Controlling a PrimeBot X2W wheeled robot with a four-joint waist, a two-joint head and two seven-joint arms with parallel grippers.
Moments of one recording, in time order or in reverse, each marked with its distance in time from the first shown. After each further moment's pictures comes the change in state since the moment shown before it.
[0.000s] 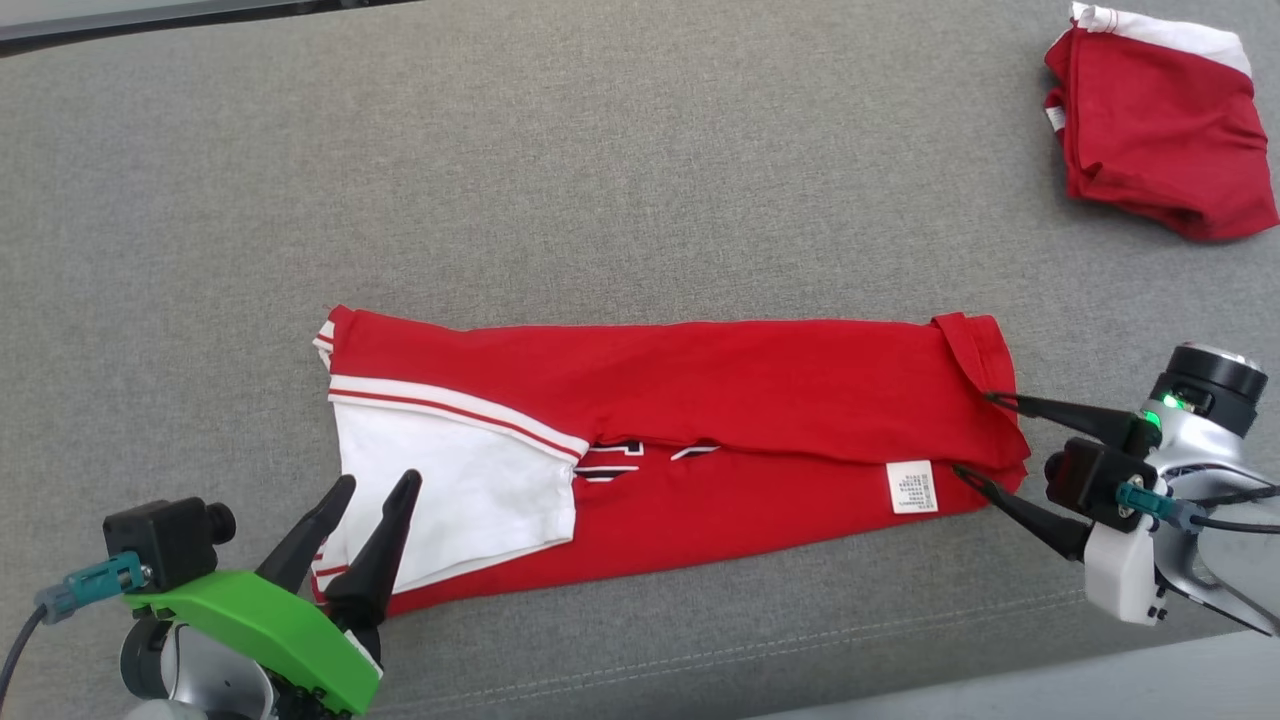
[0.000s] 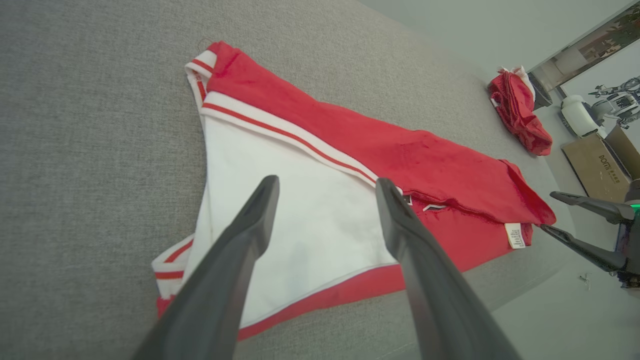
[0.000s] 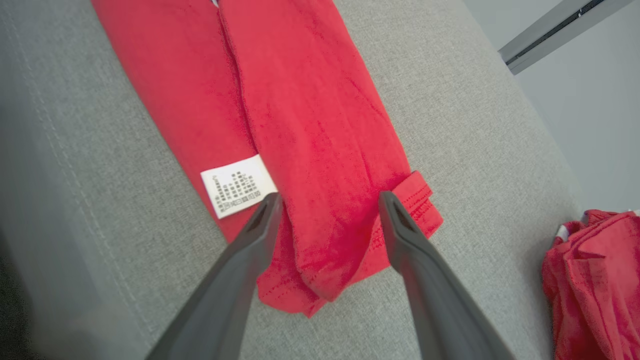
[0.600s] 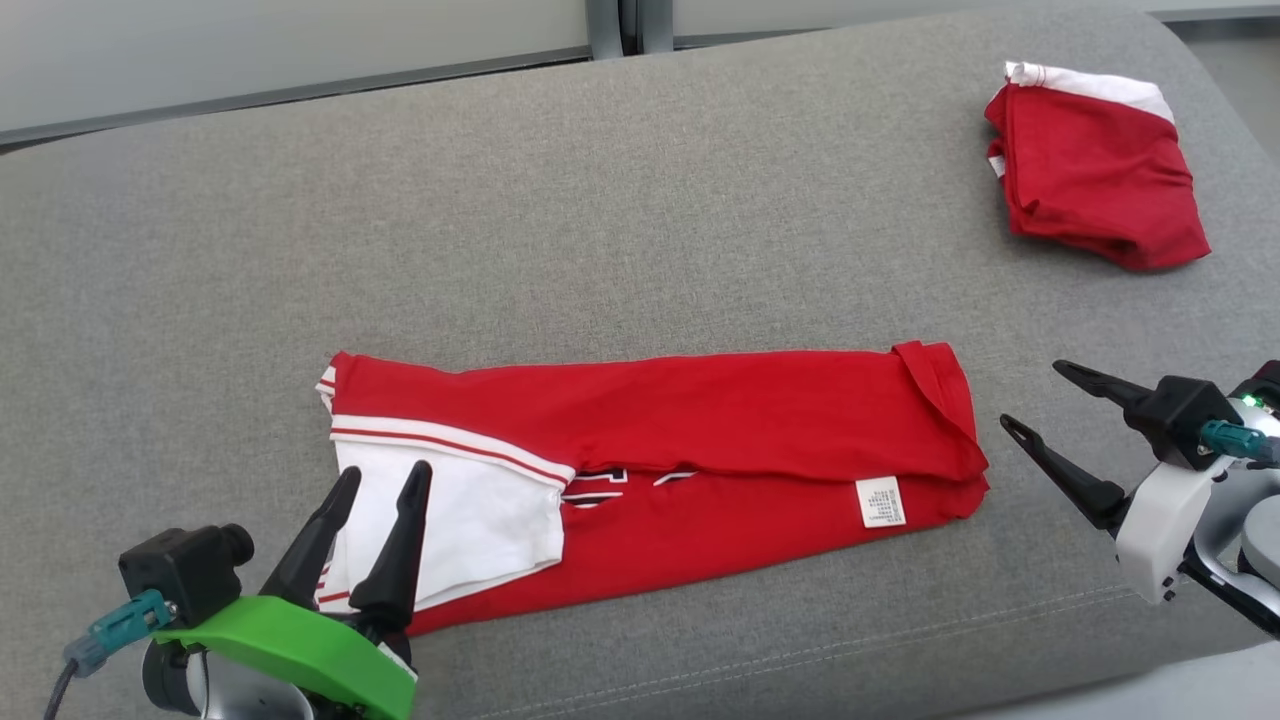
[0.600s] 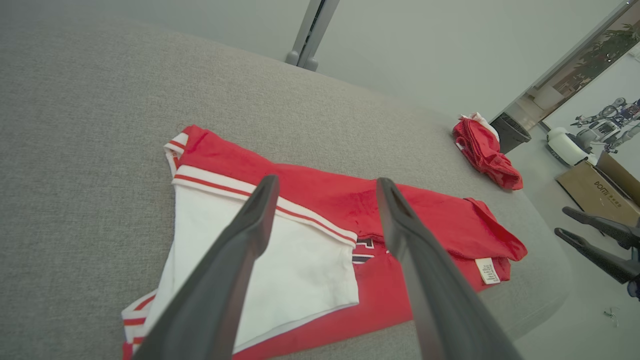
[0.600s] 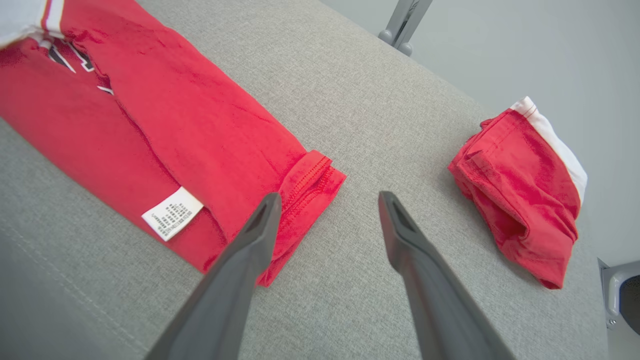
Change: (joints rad) left arm 0.028 -0.062 -0.019 -0.022 0.106 0.054 -0.132; right arm 0.156 0.010 -0.225 0.053 0.253 0.000 0.000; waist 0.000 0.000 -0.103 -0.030
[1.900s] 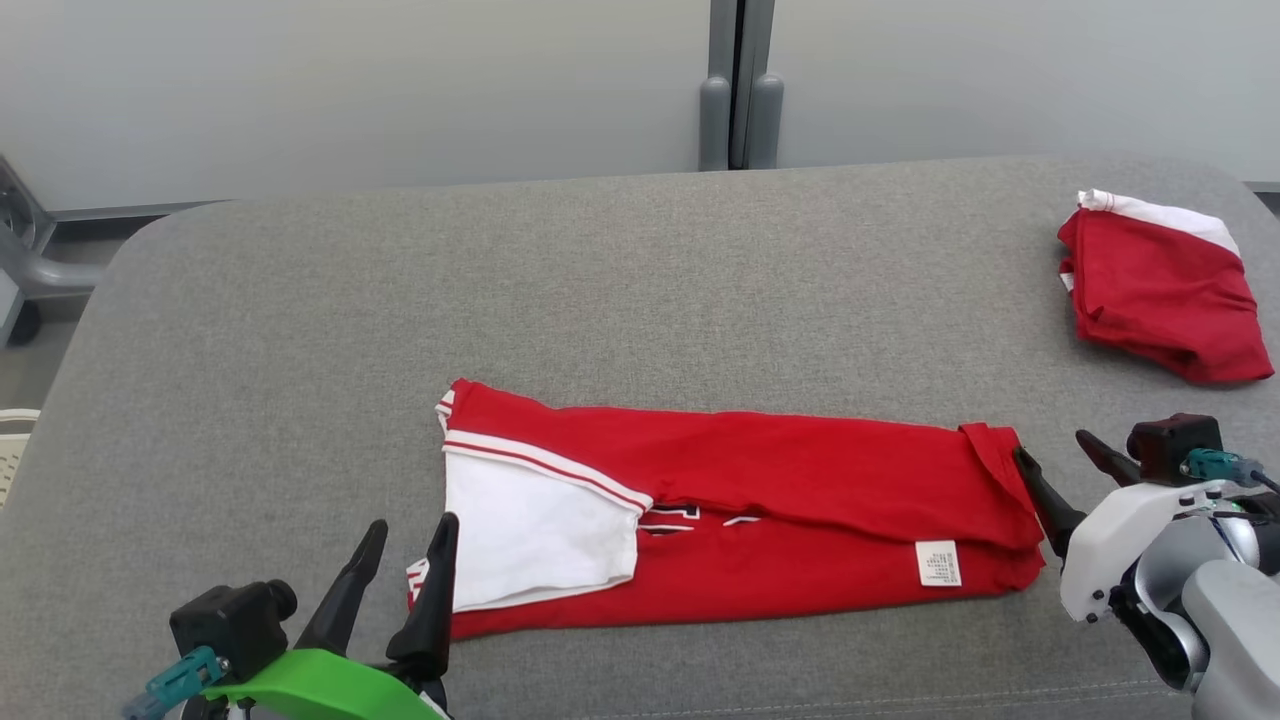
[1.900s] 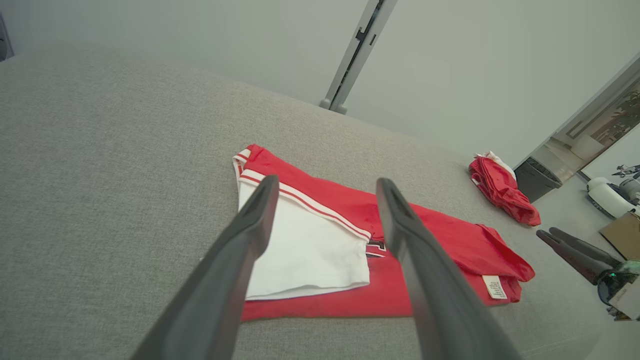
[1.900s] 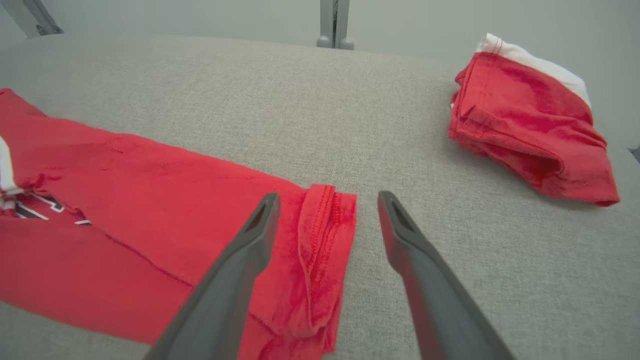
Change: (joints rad) left arm 0.063 -0.050 -0.053 0.019 0.050 0.059 -0.062; right arm 0.276 0.394 -0.594 0.251 -0.058 0.000 0.160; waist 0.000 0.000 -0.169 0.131
